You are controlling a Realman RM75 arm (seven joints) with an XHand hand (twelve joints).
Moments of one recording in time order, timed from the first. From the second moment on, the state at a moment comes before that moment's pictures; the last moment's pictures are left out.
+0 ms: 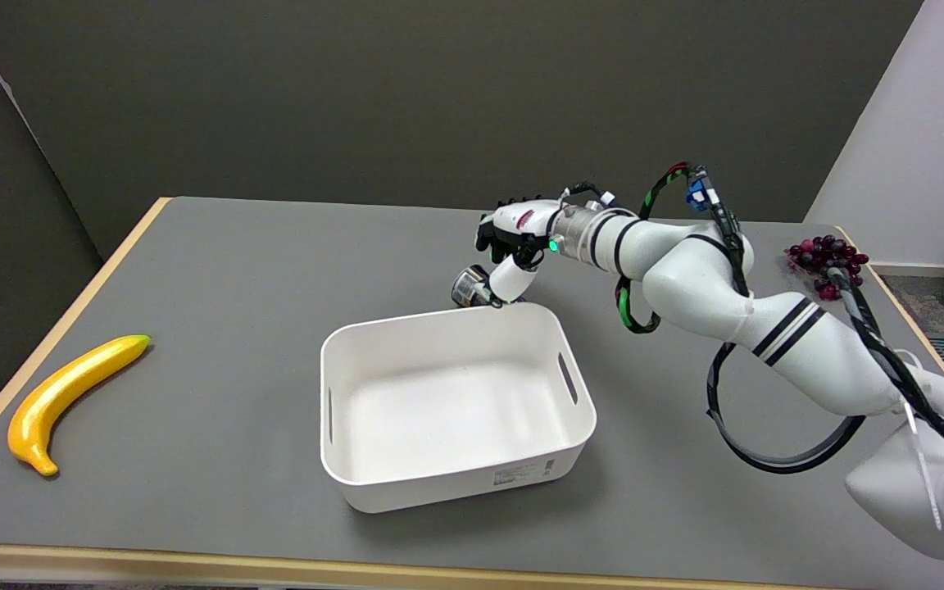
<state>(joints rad) 0.64 -1.04 -2.12 1.36 0.44 -0.55 0.43</state>
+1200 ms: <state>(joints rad) 0.74 -1.10 -2.20 1.10 0.44 -0.44 0.49</state>
